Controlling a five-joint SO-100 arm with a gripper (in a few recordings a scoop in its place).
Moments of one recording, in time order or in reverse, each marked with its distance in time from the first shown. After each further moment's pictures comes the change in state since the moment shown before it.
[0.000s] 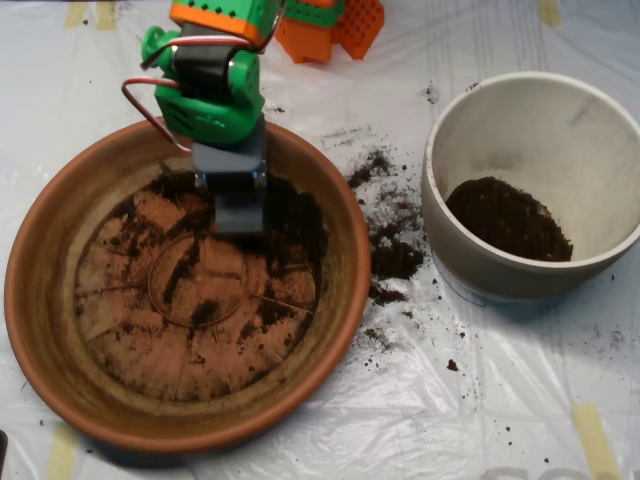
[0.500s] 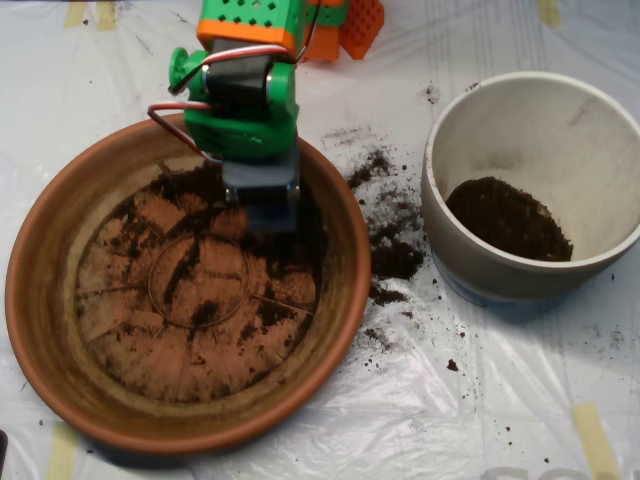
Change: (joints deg) arm -7.1 -5.1 -15.4 14.0 8.0
